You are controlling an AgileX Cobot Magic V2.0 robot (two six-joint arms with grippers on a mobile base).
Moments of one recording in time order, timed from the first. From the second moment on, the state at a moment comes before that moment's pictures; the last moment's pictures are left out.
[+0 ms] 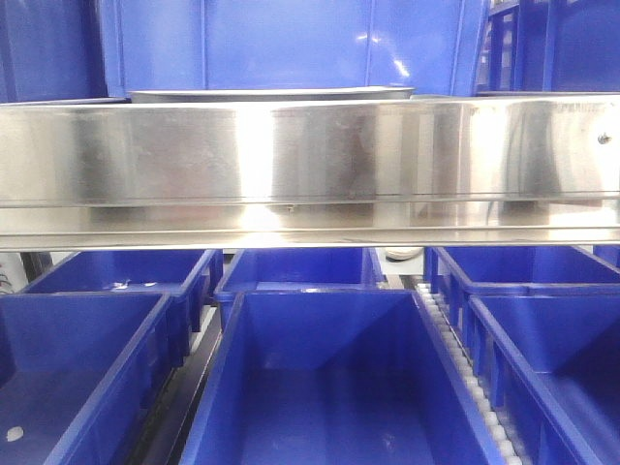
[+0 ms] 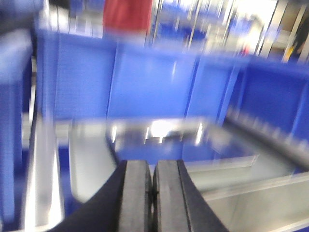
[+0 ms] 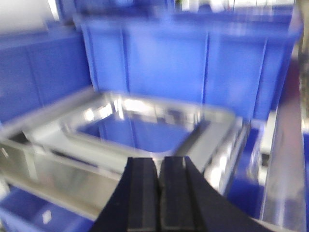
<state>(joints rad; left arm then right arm) -0.42 0.53 -0.43 0.10 -0.03 -0.23 0.47 0.59 -0.58 -0.25 0.19 0.41</state>
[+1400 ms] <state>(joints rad) -0.42 0.40 -0.43 0.11 -0.03 -0.23 0.03 0.17 -0.21 0.01 0.11 0.03</state>
